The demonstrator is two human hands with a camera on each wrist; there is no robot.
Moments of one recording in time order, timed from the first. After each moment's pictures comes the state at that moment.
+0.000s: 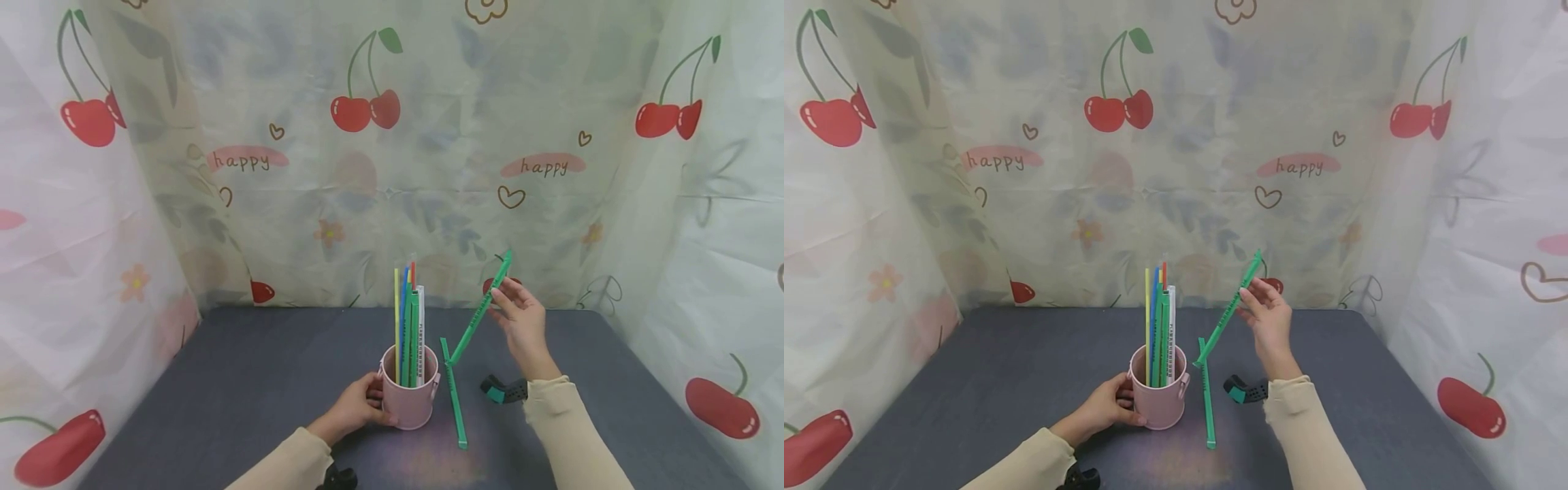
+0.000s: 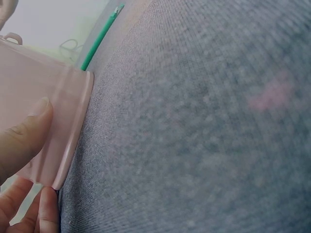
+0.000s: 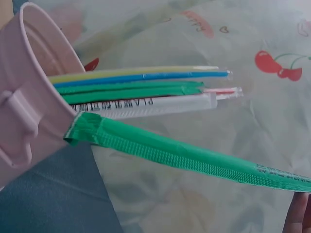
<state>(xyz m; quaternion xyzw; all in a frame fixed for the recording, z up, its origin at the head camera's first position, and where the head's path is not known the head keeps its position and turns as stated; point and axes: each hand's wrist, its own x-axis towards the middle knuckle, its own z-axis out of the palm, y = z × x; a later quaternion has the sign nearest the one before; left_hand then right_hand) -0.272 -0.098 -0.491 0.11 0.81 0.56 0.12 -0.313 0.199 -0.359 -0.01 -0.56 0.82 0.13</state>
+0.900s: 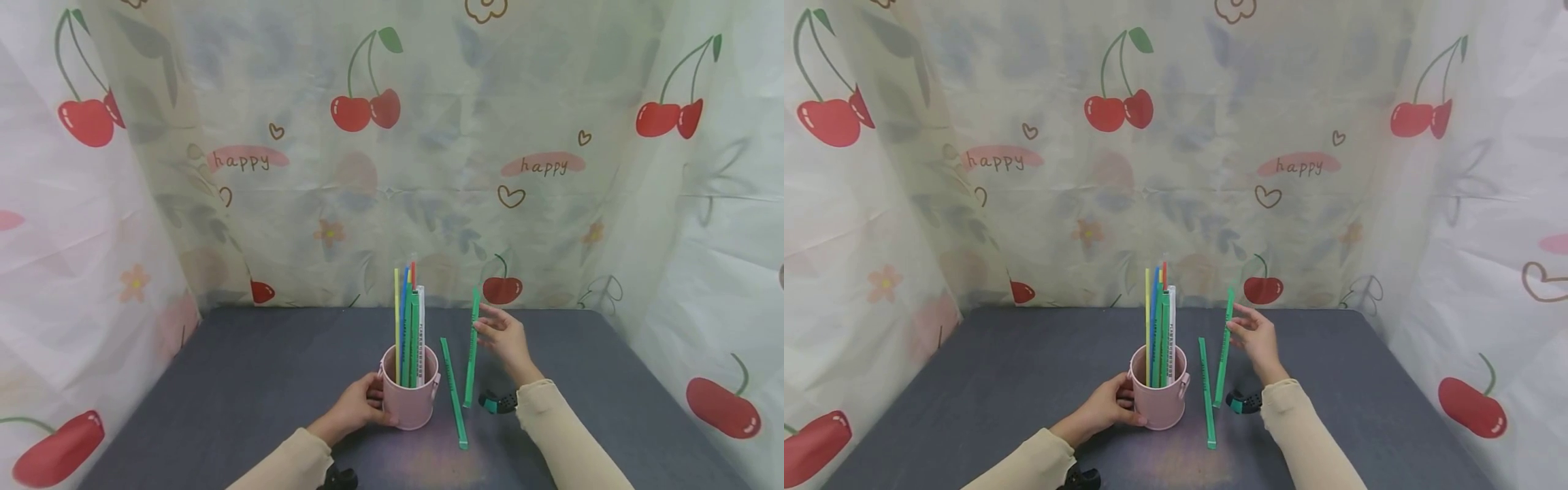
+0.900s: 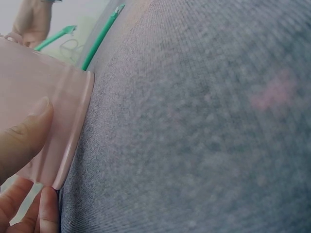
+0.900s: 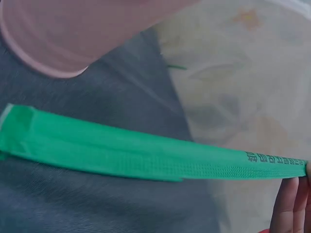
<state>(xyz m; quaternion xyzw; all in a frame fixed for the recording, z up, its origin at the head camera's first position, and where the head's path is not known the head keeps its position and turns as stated) -0.272 -0.099 -0.492 0.12 0.81 0.56 0.13 -0.342 0.211 -0.429 0.00 -0.74 0.67 0.07</state>
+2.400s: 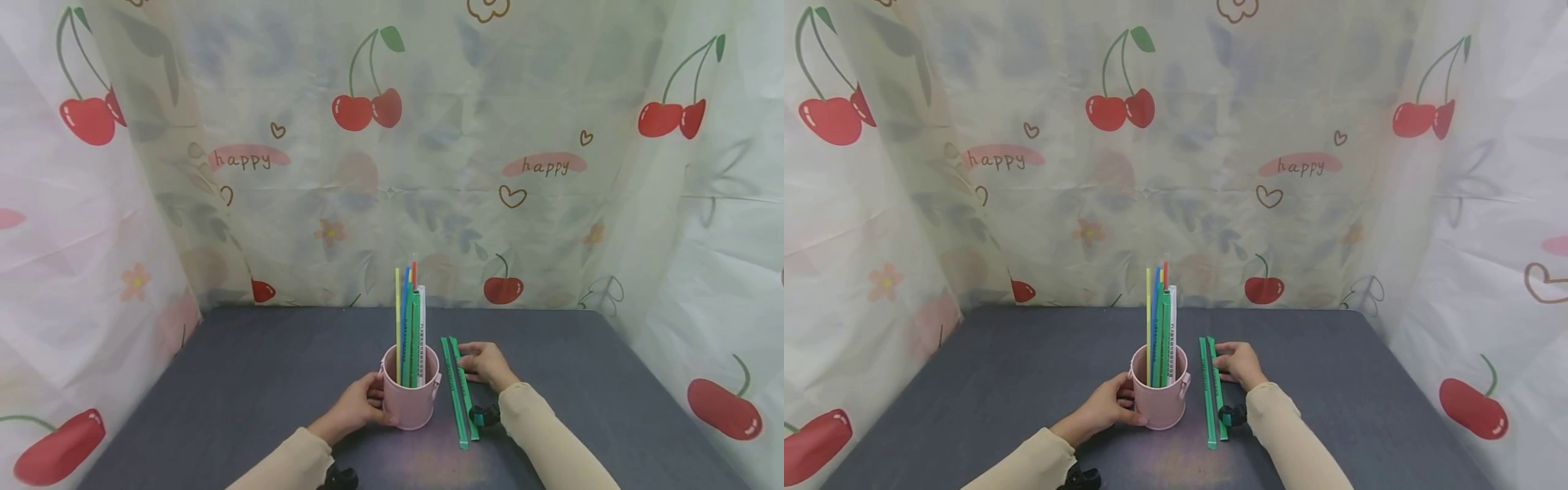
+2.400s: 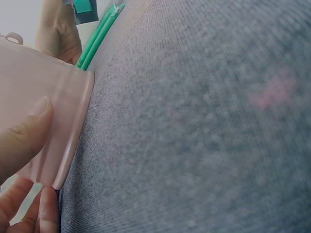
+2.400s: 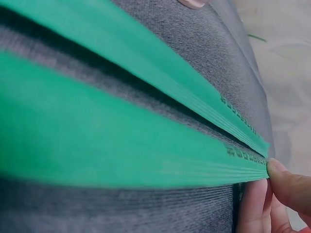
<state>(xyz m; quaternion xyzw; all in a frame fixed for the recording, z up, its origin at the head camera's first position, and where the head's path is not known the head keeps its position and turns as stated) -0.274 -0.099 -0.493 0.10 0.81 0.56 0.13 -0.347 0.187 -0.478 -0.06 -0.82 0.56 -0.06</state>
